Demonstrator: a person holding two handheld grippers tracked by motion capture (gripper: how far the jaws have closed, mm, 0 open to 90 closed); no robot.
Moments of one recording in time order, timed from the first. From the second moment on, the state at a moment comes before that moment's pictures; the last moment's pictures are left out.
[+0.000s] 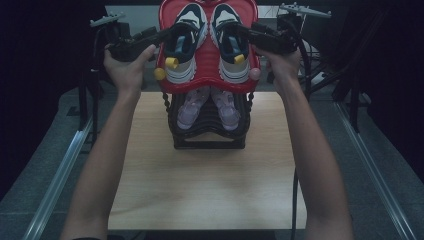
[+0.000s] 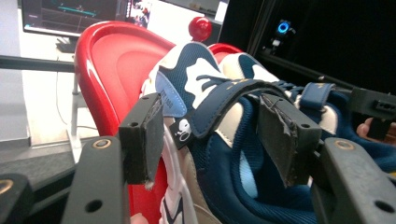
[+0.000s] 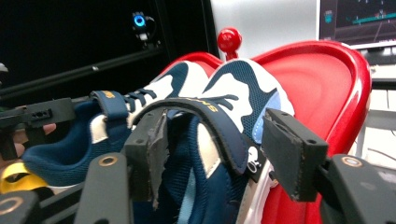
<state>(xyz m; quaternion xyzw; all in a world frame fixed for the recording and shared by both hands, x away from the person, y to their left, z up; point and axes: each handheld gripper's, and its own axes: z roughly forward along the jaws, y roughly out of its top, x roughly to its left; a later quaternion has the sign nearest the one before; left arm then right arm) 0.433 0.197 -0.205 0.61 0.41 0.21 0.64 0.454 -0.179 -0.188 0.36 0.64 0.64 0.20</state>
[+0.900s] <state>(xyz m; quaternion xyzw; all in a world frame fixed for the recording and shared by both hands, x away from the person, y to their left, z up) 0.395 0.242 -0.230 0.61 0.42 0.22 0.64 0.417 -0.229 -0.209 0.38 0.62 0.66 0.21</state>
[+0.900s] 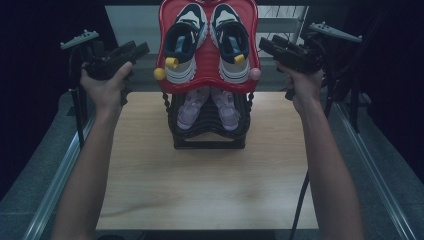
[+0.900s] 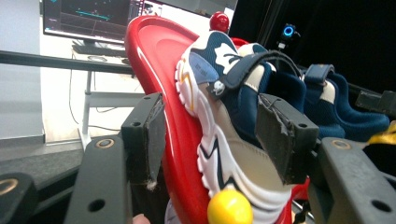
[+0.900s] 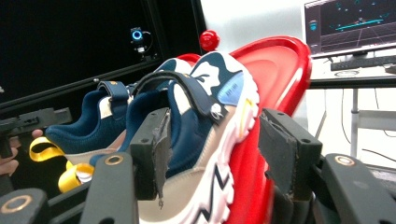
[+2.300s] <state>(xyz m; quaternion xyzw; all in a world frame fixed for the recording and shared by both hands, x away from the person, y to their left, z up) 0.344 0.268 -0.360 0.62 0.45 0.17 0.62 0.373 -0.266 -0.356 0.41 0.63 0.63 0.17</state>
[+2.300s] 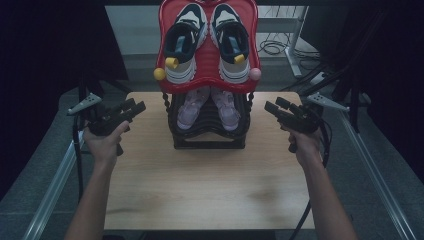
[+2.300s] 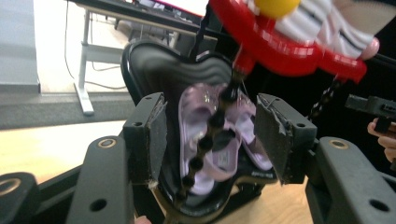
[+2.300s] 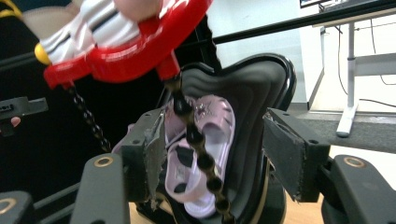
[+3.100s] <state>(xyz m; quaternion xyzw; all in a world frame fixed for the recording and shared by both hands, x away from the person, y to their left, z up) 0.309 0.267 -0.463 0.66 0.49 0.12 0.56 0.341 -0.249 -0.463 0.44 0.68 0.58 0.12</state>
